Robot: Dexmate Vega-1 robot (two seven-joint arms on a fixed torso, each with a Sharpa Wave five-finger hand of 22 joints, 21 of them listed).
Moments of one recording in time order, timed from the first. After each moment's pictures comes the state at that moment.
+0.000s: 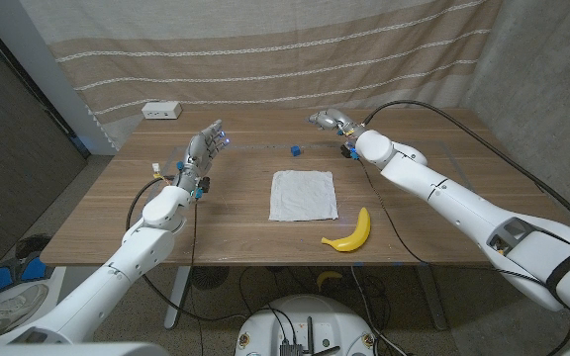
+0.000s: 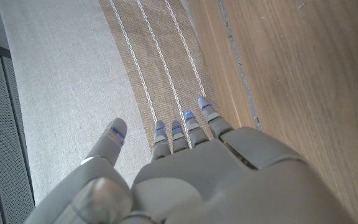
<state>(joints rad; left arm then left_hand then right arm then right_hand) 1.01 0.60 0.28 -1.52 -0.64 -0.31 0.07 0.09 0.11 0.72 -0.10 0.17 0.16 -0.06 0.19 0.18 0.06 -0.05 0.21 0.18 0.14 0.00 0.20 0.18 0.13 0.08 0.30 0.19 -0.44 -0.48 -0.77 -1.39 -0.03 -0.14 -0.03 0.41 0.18 0.51 -0.14 0.25 0.46 0.04 0.25 0.19 0.35 0.02 0.30 0.22 0.23 -0.03 0.45 0.46 0.33 0.06 0.37 0.19</state>
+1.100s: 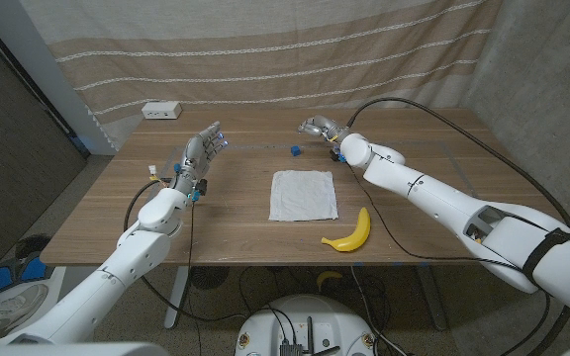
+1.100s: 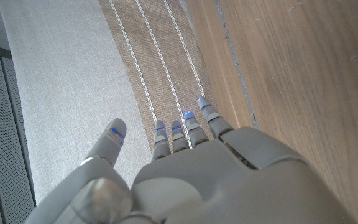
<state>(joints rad) 1.03 0.62 0.27 -1.54 -0.65 -0.31 0.07 0.09 0.10 0.72 -0.10 0.17 0.17 -0.05 0.19 0.18 0.06 -0.05 0.21 0.18 0.14 0.00 0.20 0.18 0.13 0.08 0.30 0.19 -0.36 -0.39 -0.90 -1.24 -0.21 -0.17 -0.08 0.55 0.16 0.56 -0.19 0.27 0.52 -0.01 0.25 0.19 0.39 -0.01 0.30 0.22 0.24 -0.04 0.45 0.44 0.38 0.02 0.40 0.19</state>
